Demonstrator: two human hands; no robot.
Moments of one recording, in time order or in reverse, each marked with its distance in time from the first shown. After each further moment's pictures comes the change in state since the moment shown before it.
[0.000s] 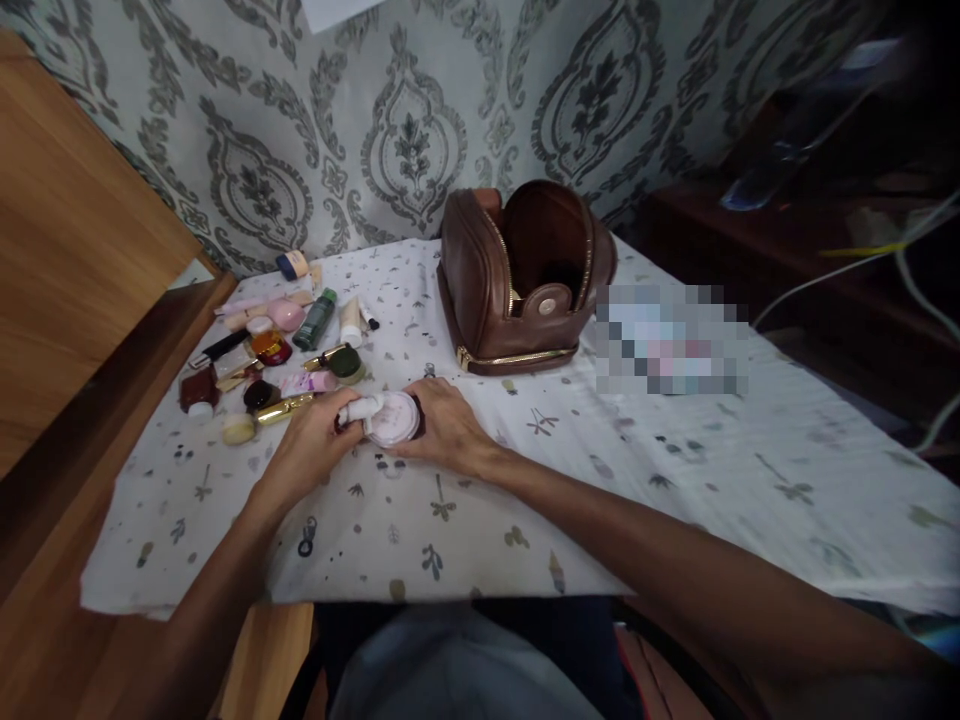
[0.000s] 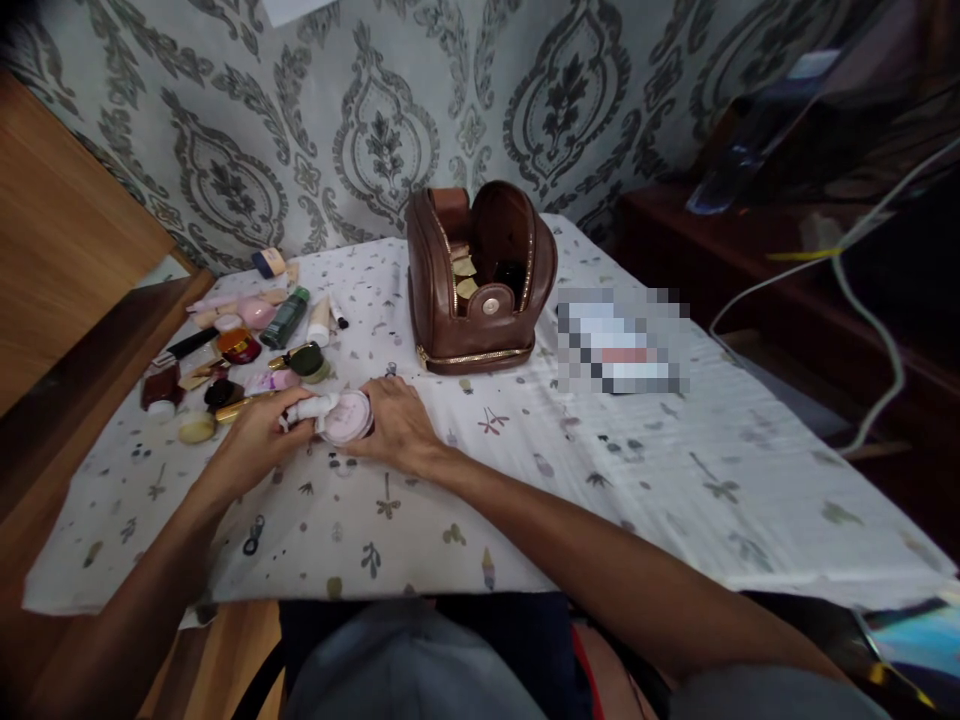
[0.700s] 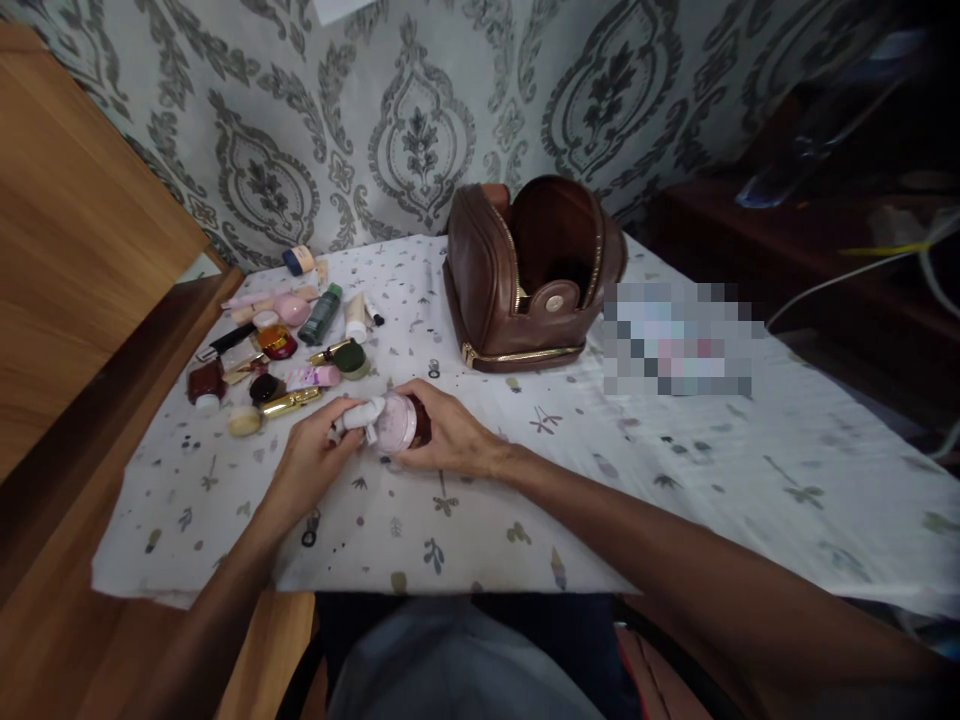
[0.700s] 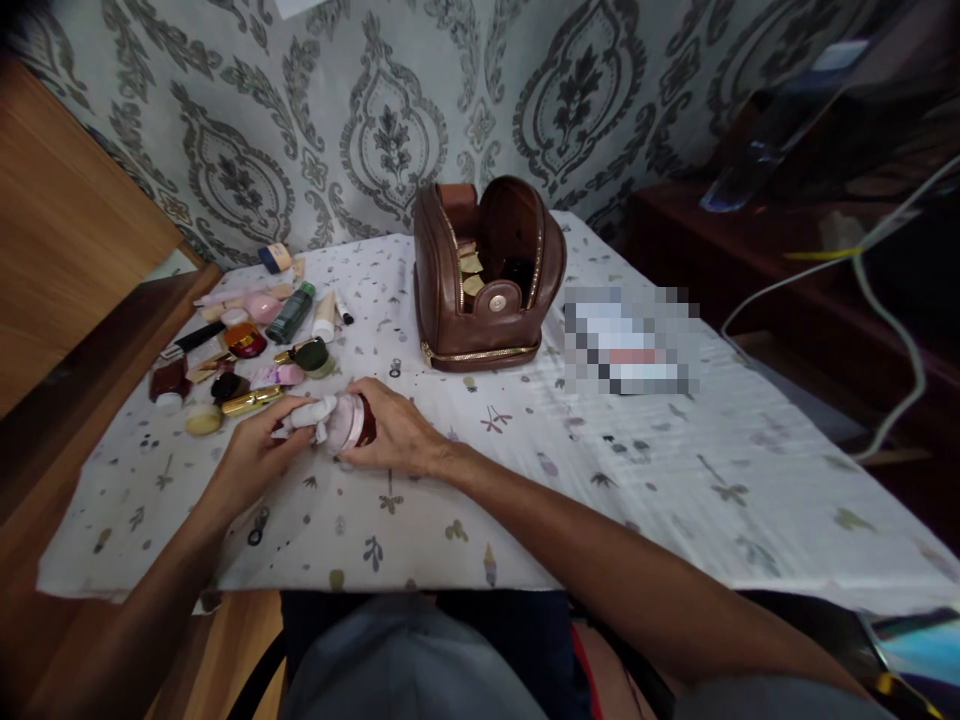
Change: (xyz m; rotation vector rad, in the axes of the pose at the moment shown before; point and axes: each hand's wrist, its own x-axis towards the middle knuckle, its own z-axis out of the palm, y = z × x) left_hand -0.027 -0.009 0.015 -0.277 0.081 -0.094; right_hand -0.009 -0.002 -0.005 0.477 -0.068 -0.101
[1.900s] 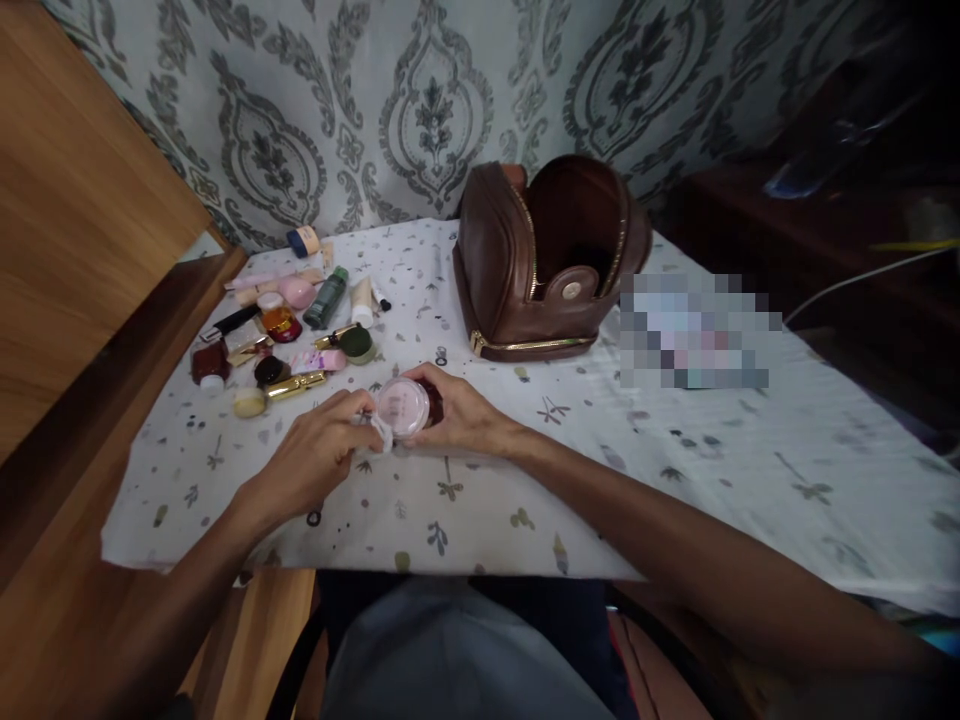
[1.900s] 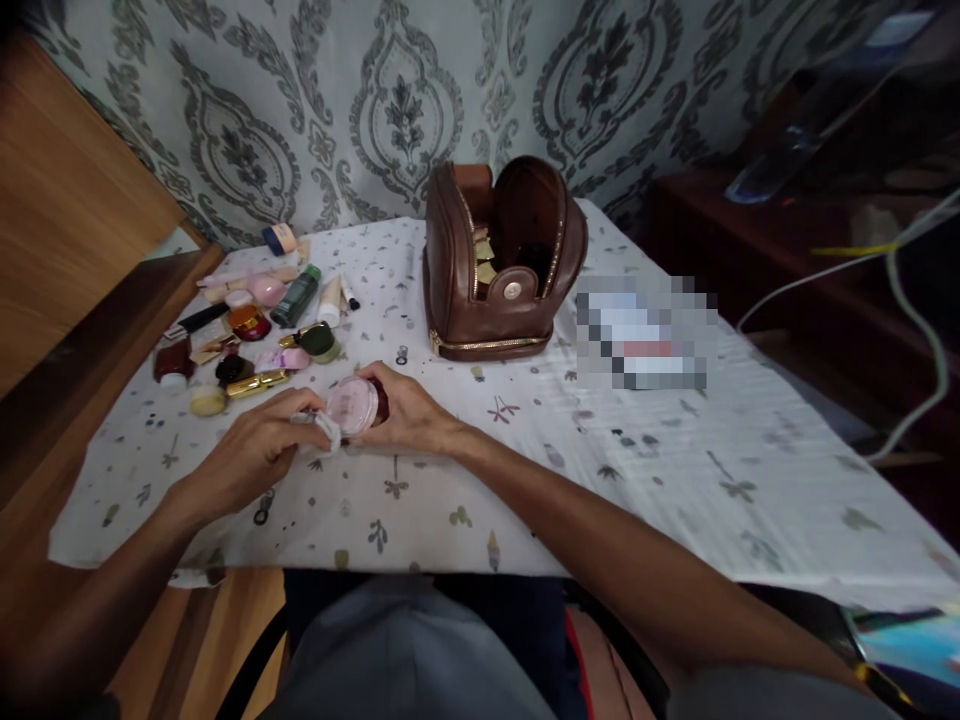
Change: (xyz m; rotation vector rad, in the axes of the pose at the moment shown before) left_hand -0.009 0.018 -0.020 0.520 -0.255 0.420; right_hand 0.004 0.005 -0.004 0.336 -0.103 0.106
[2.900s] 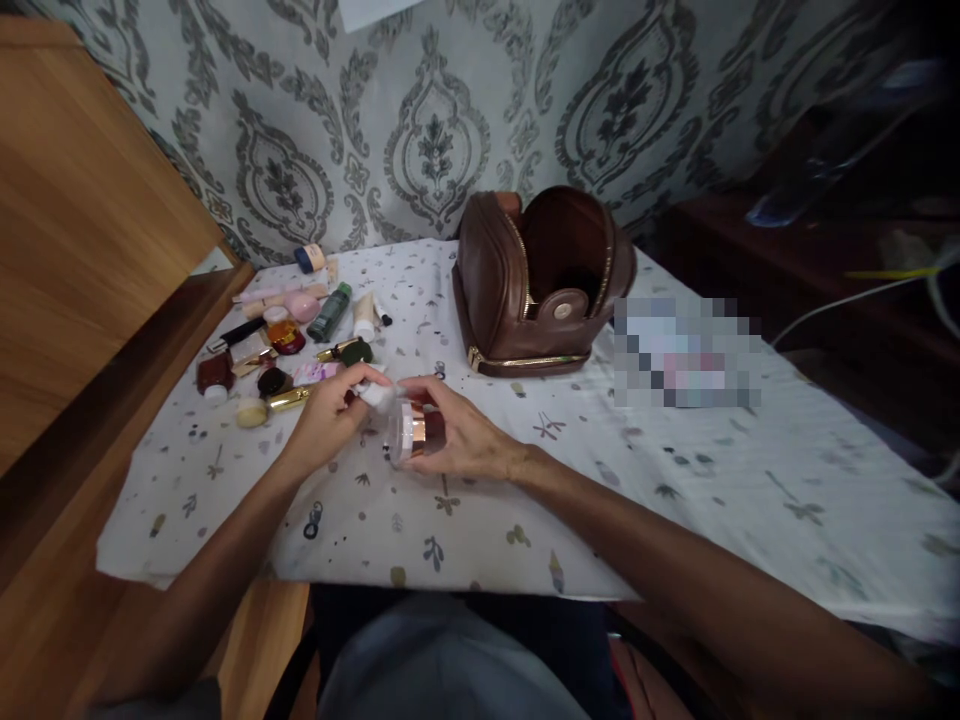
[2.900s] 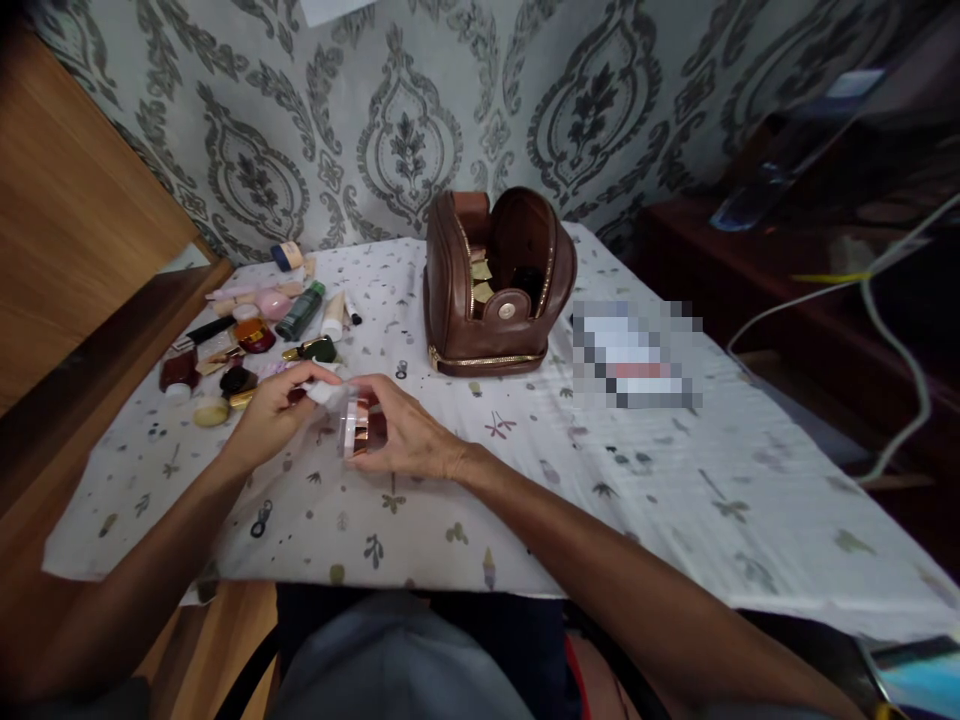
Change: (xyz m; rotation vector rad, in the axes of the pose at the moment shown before) left_hand 0.042 -0.013 0.009 -0.558 0.313 -0.313; right_hand -0.011 -0.008 -0.003 -0.205 -0.027 -0.157
